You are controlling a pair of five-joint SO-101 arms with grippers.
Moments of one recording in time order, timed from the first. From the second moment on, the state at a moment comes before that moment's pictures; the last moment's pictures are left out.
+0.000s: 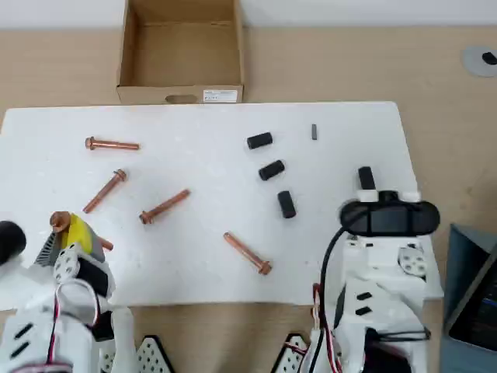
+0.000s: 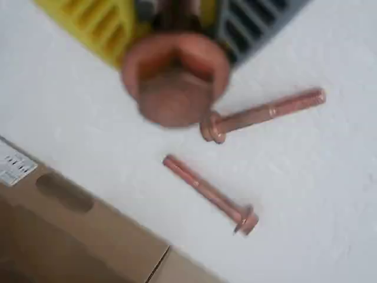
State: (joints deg) left arm -15.4 -103.6 49.5 84.4 14.1; right arm 12.9 -103.7 58.7 81.0 6.5
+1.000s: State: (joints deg) left arm 15.5 -104.1 60.7 59.8 25.6; right arm -37.5 -103.7 75.1 63.4 2.7
